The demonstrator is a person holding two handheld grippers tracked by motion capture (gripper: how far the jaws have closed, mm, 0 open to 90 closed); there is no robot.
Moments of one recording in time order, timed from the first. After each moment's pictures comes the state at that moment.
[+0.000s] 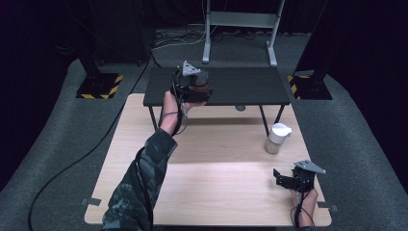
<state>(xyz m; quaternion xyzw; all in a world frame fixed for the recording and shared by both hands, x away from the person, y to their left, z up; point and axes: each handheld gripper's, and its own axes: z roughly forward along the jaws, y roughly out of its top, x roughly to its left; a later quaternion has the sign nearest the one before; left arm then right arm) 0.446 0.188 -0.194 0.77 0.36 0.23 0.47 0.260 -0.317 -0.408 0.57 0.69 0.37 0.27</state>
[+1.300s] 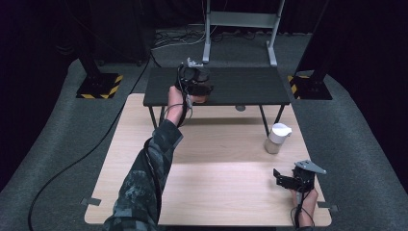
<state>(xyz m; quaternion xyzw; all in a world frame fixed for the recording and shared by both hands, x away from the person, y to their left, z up) 0.490 0.176 -0.200 0.78 0.39 0.21 0.44 0.260 -0.318 -0.409 0.57 0.69 0.37 0.27</state>
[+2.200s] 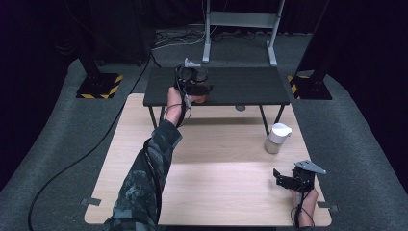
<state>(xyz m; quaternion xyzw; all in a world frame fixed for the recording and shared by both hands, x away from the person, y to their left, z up) 0.493 0.185 -0.207 0.77 0.40 0.19 0.45 0.259 -0.317 -0.409 0.57 0.69 0.37 0.27</state>
